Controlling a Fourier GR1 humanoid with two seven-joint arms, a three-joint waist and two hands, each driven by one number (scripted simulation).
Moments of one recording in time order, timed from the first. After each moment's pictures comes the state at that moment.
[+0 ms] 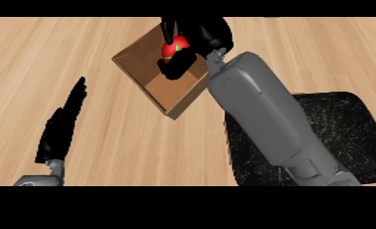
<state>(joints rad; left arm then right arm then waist) -0.03 0.27 -0.06 -1.52 -0.11 0.15 0.09 -1.03 -0.03 0.29 -1.15 0.57 0.07 0.41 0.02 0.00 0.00</state>
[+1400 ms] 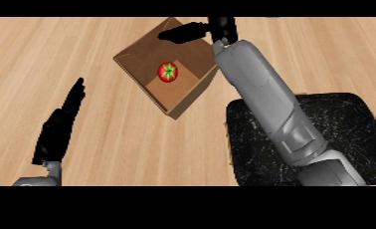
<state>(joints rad) -0.02 0.26 -0.03 -1.53 -0.12 0.11 0.08 -1.14 -0.02 0.15 -0.69 0.04 -0.46 0.06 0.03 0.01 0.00</state>
